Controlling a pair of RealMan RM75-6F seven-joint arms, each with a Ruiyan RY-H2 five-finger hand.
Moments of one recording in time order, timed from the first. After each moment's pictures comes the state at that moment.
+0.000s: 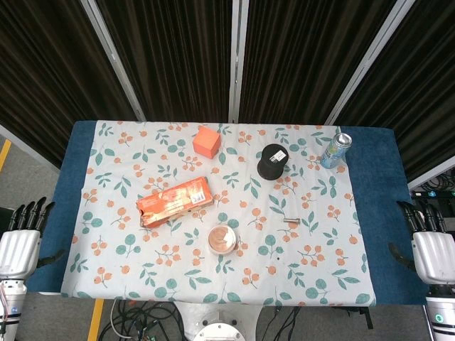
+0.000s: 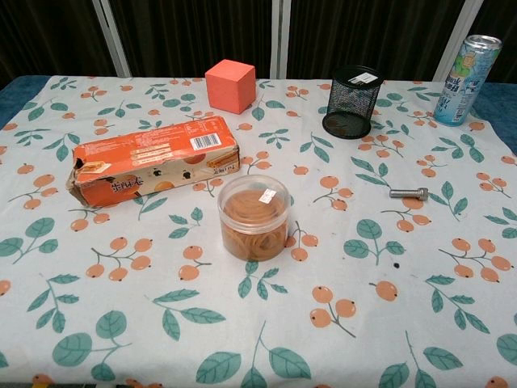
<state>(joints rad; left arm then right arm) -0.08 -1.20 -0.05 -1.58 1.46 1.50 0.14 0.07 -1.06 0.08 -1.69 -1.50 1.51 -0.11</state>
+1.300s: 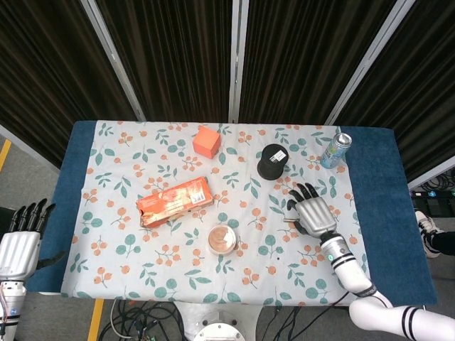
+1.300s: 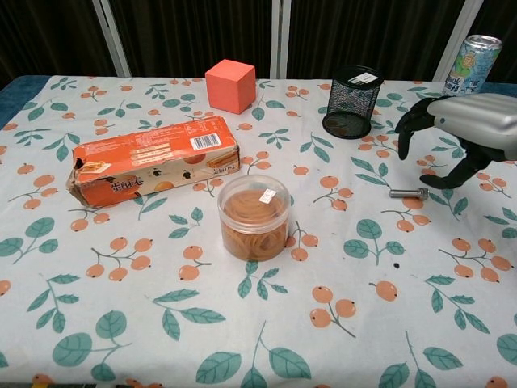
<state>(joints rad) -0.08 -1.20 -0.04 -1.54 1.48 1.49 0.10 0.55 -1.45 0.18 -1.56 -1.16 0.95 -0.51</state>
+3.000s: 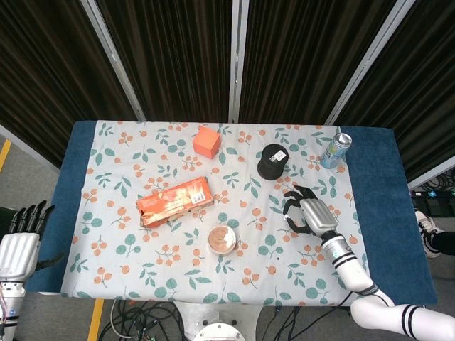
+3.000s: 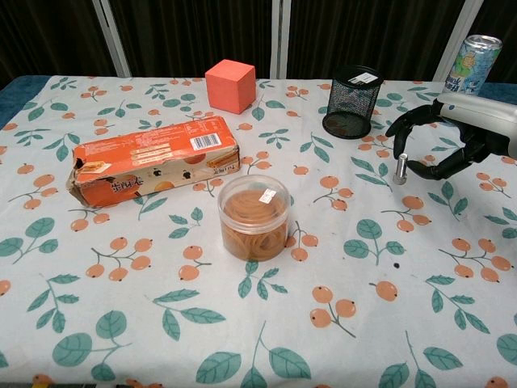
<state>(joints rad) -0.07 -1.21 -0.04 -1.51 1.48 1.49 0.07 0.55 -1.42 0.15 -1.53 -1.22 0.94 0.09</state>
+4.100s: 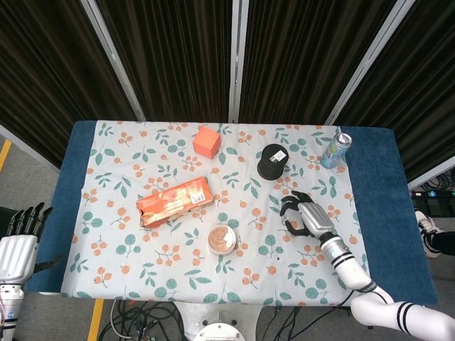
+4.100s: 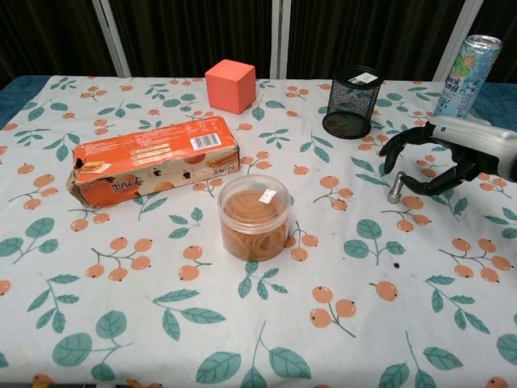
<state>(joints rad) -0.06 -1.22 -0.03 -1.51 1.48 1.50 0.06 0.56 -1.48 0.13 -1.41 -1.30 0.90 0.20</state>
